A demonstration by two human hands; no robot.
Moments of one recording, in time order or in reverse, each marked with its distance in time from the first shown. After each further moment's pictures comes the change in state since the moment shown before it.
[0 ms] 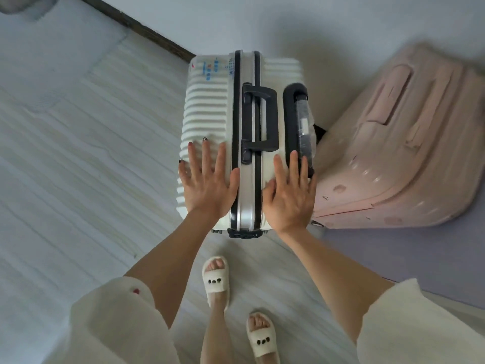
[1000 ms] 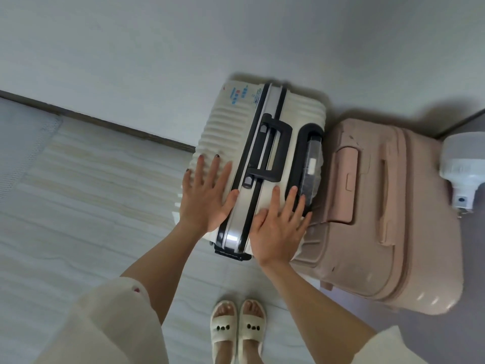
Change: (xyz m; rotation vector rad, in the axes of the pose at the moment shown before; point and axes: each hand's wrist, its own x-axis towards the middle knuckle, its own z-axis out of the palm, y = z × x) left_hand 0.259 0.107 -0.057 0.168 -0.042 0.511; right_hand 0.204 0.015 0.018 -0.004 -0.037 0.522
